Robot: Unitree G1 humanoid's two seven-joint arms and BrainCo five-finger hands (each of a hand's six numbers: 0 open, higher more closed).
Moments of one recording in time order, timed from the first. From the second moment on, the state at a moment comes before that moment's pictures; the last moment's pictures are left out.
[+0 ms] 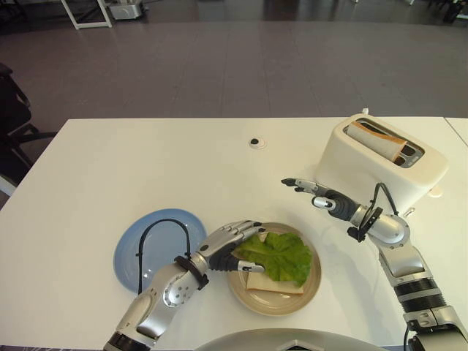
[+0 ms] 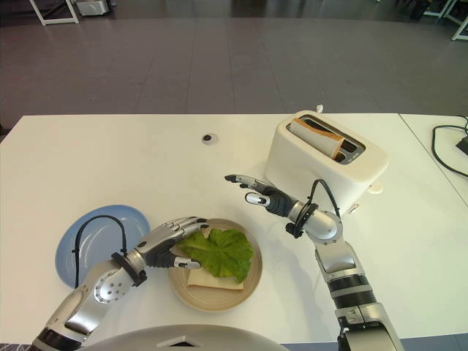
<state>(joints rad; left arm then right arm) 0.23 0.50 -0.30 -0.26 0.65 -0.28 -0.23 -0.15 -0.47 0.17 0.09 -0.01 -0.32 0.63</state>
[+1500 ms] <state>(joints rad) 0.36 0.33 -0.11 -0.35 0.24 -0.39 -0.16 -0.55 -0.83 -0.04 0.65 -0.09 -0.50 0.48</state>
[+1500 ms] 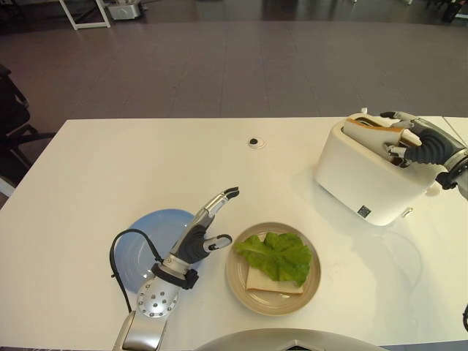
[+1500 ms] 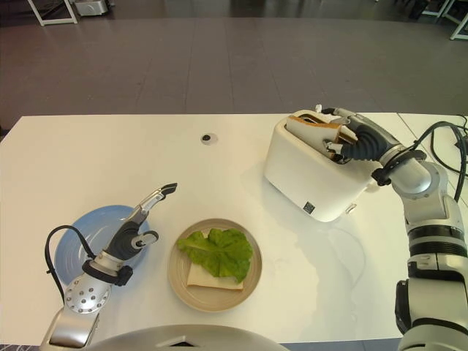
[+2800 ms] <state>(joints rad) 0.40 0.36 -0.15 -0.53 0.65 -0.51 -0.12 -0.21 -0.59 0.36 -0.13 0.18 0.27 0.95</state>
